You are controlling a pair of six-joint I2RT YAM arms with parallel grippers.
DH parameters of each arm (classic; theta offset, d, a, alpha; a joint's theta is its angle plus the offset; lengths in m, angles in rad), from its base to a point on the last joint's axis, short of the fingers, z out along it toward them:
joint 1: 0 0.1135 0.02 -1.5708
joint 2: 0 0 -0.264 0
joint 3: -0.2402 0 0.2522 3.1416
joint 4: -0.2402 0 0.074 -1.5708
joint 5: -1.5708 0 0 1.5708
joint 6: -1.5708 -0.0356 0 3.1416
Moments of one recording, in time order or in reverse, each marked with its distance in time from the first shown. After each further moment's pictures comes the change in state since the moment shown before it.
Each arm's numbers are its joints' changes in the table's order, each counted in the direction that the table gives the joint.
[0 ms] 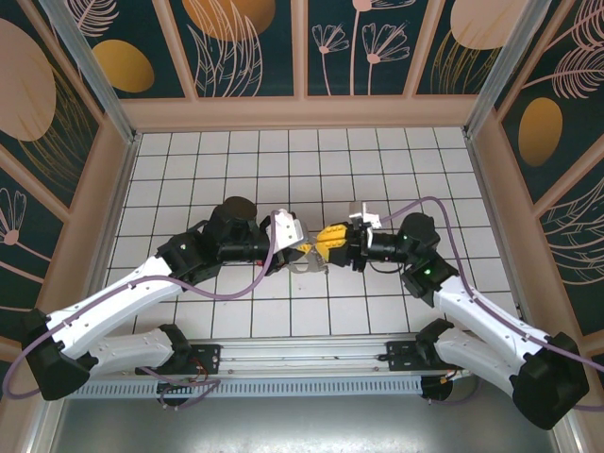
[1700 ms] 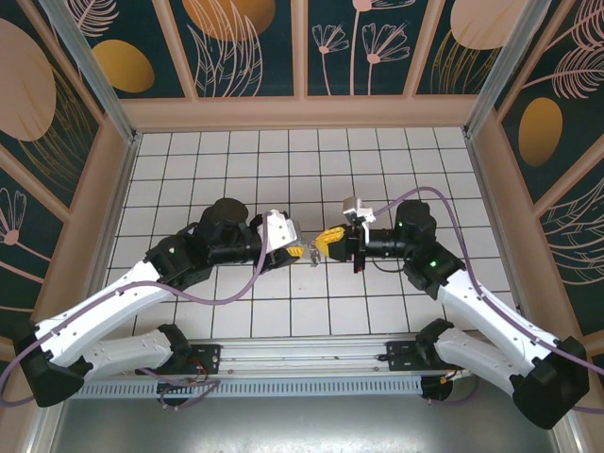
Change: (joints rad) left arm 0.000 -0.058 -0.012 -0.048 0.080 -0.042; right arm 0.003 0.000 -0.117 -0.270 0.015 0.087
